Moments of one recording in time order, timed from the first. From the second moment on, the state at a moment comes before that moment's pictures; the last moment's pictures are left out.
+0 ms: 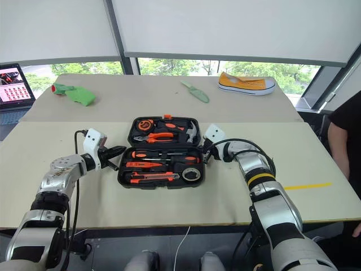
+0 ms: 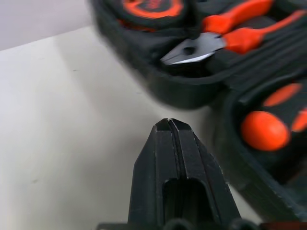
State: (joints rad) left arm -0.64 0.57 0.06 0.65 -0.23 0.18 -0.92; right arm -0.94 -0.41 0.22 0.94 -0.01 -0.04 0.94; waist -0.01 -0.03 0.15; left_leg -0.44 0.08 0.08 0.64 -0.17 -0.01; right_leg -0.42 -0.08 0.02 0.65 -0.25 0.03
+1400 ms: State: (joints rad) left arm -0.89 0.57 0.07 0.67 -0.32 0.92 -0.79; right arm -0.99 -0.48 0.07 0.61 0.20 1.10 0.78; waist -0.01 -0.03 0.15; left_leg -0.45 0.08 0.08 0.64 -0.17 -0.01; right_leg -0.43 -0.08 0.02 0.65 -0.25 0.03
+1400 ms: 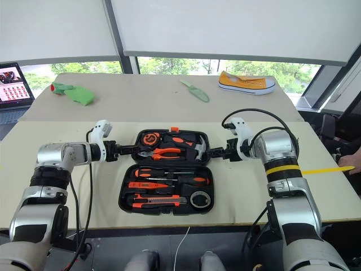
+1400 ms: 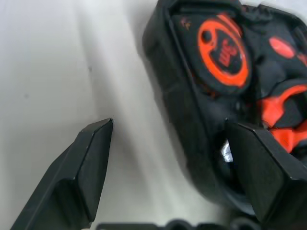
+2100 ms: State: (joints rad) left arm -0.84 0.54 0.15 0.70 -0.36 0.72 -0.89; right arm -0.82 -0.41 -0.04 0.50 0.26 0.71 0.79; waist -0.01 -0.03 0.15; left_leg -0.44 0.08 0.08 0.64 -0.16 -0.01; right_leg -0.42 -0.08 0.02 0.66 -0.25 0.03
